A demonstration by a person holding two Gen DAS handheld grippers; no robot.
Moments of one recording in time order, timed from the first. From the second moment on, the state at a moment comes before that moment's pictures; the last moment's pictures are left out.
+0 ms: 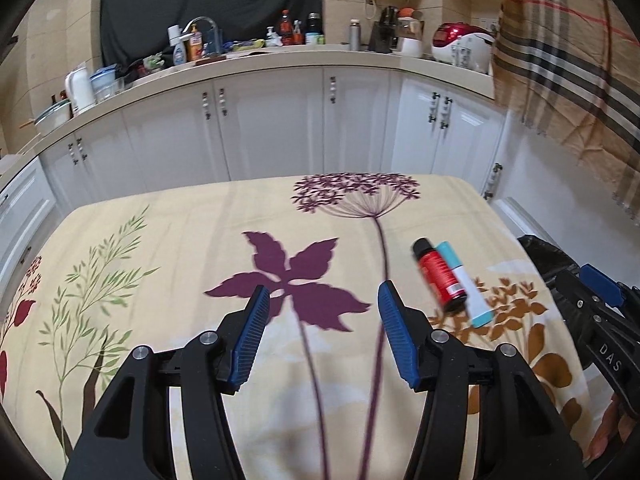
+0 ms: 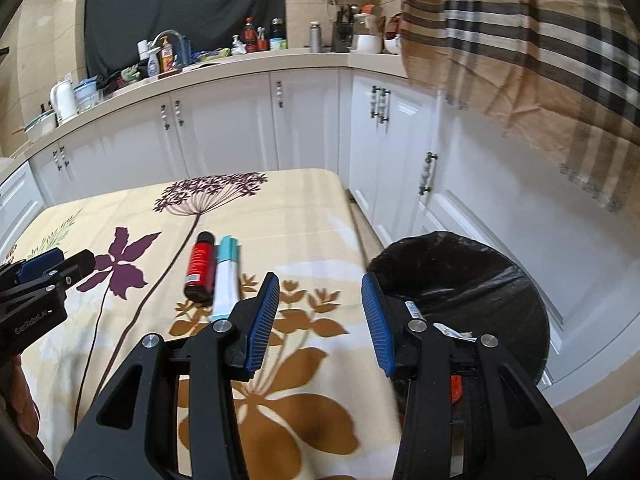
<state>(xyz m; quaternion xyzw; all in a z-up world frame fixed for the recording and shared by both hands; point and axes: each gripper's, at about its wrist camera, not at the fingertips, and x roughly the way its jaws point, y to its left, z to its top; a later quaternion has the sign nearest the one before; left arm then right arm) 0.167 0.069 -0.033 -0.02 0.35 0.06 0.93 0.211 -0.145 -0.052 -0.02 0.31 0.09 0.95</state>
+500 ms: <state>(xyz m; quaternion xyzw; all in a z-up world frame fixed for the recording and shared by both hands) 0.158 0.115 -0.041 -0.03 0.36 0.10 0.93 0.232 -0.096 -0.069 -0.05 0.34 0.12 0.93</state>
